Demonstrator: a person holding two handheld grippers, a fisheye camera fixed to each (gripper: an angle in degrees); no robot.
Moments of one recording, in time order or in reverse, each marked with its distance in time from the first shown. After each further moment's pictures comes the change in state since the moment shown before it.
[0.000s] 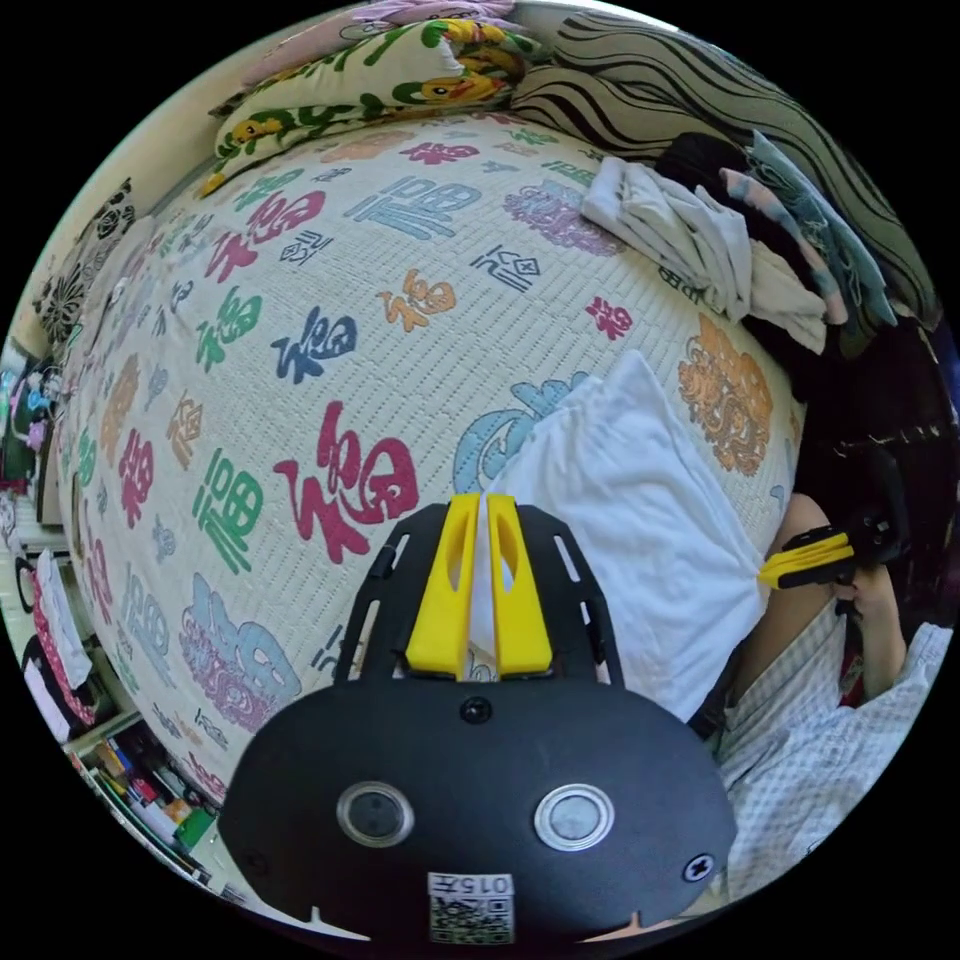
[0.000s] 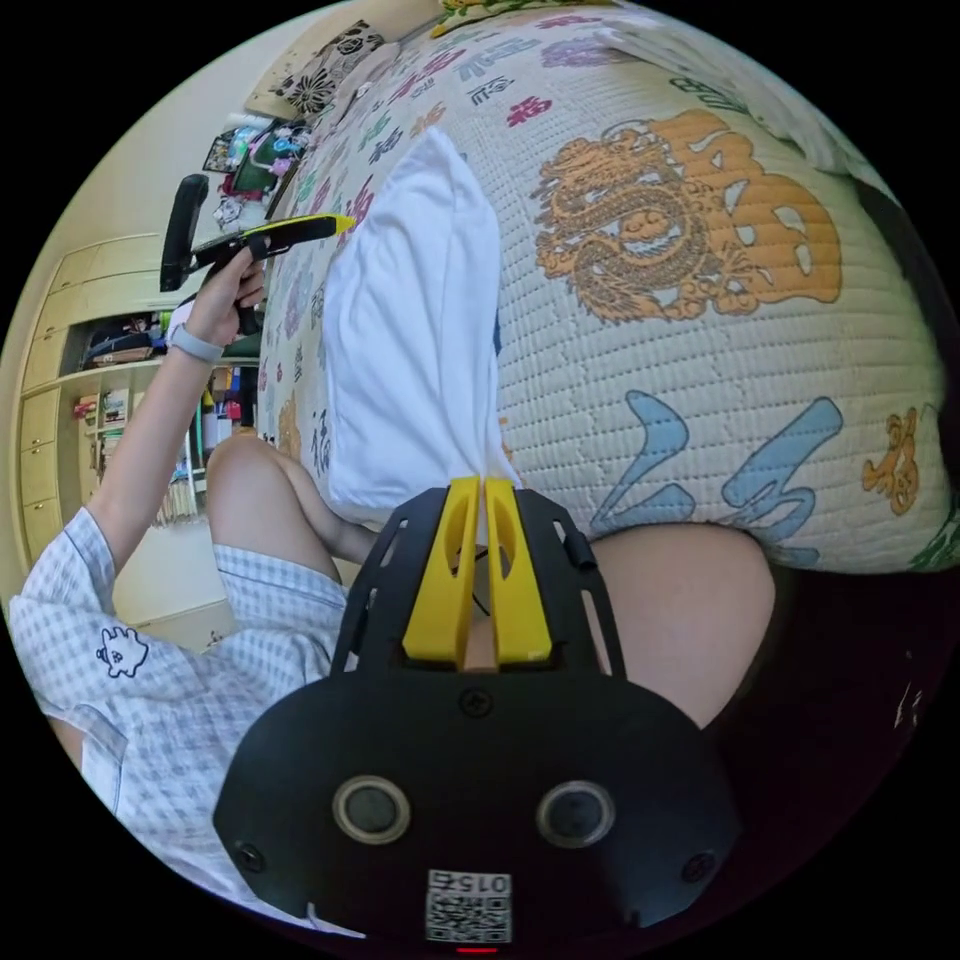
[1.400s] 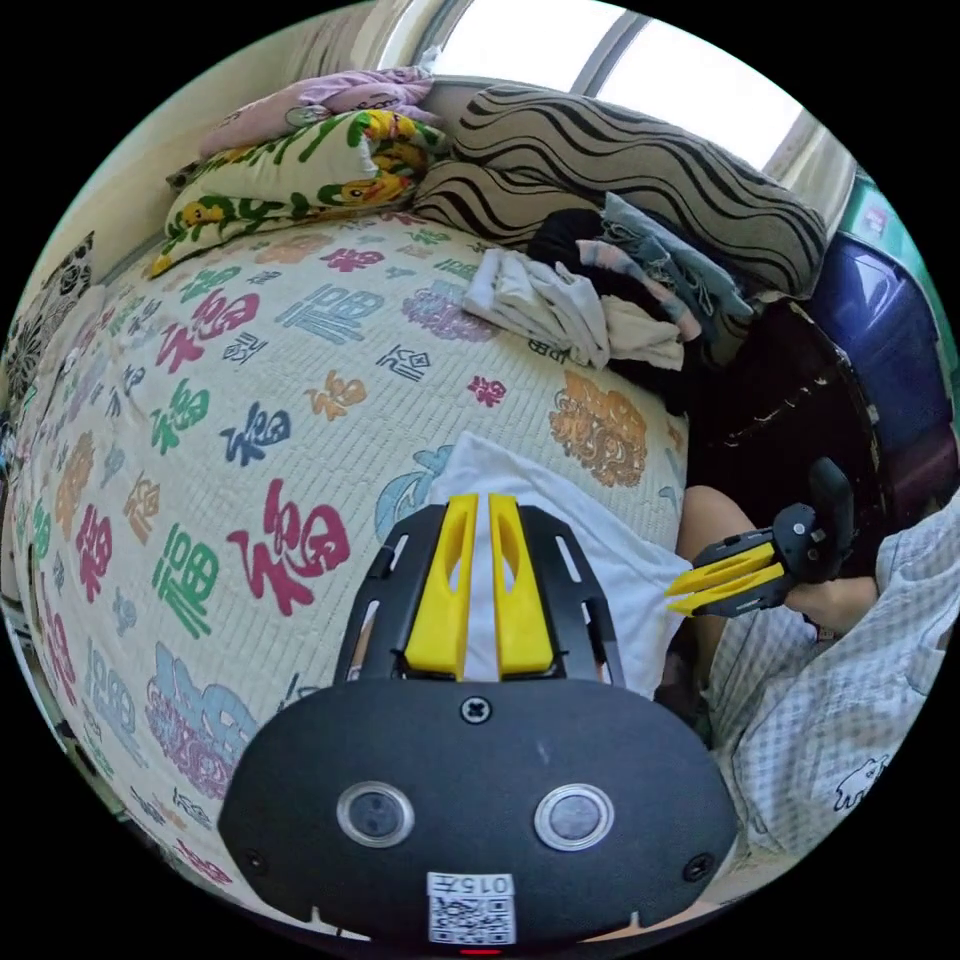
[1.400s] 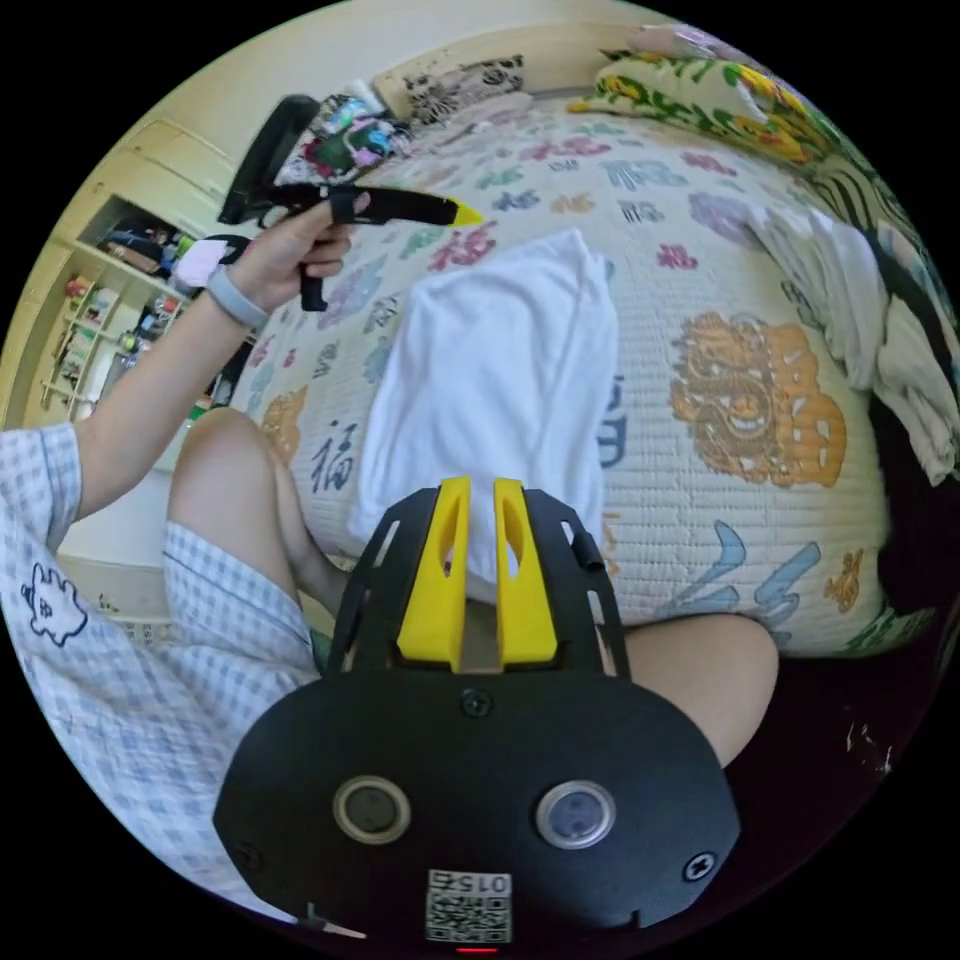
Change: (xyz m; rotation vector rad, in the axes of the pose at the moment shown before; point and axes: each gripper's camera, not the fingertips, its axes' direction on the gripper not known) left arm -0.115 0.044 -0.074 0.233 0.184 0.156; right arm -0.145 -0.029 0.057 0.162 0.231 -0.233
